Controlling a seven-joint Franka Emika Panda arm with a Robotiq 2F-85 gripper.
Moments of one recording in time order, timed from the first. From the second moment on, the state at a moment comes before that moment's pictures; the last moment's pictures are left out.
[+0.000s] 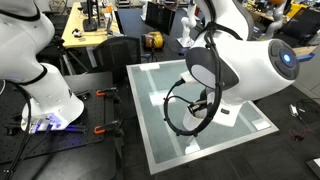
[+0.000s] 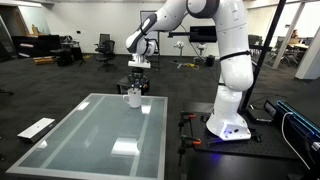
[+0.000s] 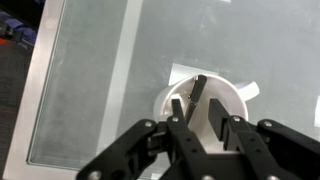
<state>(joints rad) -0.27 0.34 -0.22 -2.04 0.53 2.17 0.49</state>
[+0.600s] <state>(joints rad) -0.27 0.38 -0.21 -2.02 0.53 2.16 0.49</state>
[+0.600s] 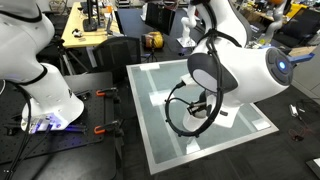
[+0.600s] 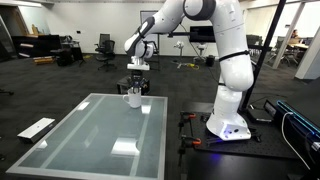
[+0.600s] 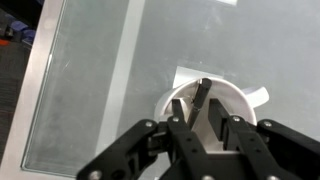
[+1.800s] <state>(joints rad) -0.27 0.43 -0.19 -1.97 0.53 2.13 0.49</state>
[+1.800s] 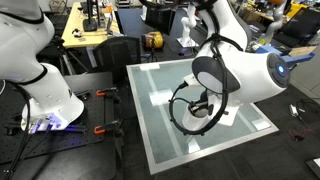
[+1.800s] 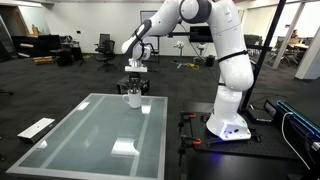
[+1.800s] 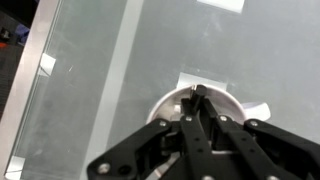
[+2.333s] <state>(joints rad) -0.27 0.43 -0.20 -1.95 0.53 2.11 0.49</state>
